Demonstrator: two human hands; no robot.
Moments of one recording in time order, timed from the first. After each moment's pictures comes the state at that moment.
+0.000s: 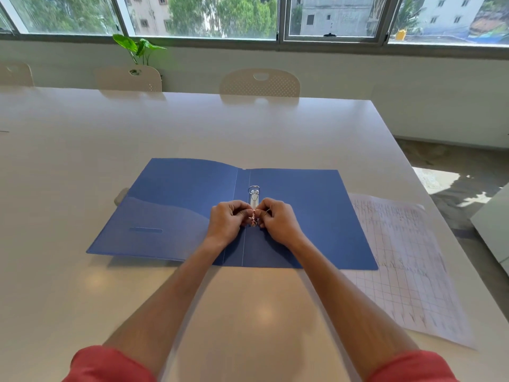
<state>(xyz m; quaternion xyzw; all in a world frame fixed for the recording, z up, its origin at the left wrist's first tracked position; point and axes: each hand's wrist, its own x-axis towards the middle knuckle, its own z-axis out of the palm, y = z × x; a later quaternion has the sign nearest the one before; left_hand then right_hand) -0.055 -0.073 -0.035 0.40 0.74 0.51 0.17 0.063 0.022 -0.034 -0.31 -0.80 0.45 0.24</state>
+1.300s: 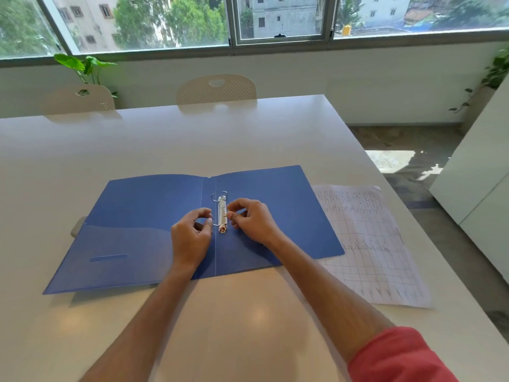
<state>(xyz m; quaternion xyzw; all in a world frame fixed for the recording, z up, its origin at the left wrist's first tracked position) -0.051 -0.083 -0.042 0.43 0.75 0.50 0.00 0.076 0.027 -0.030 -0.30 -0.78 0.47 0.29</state>
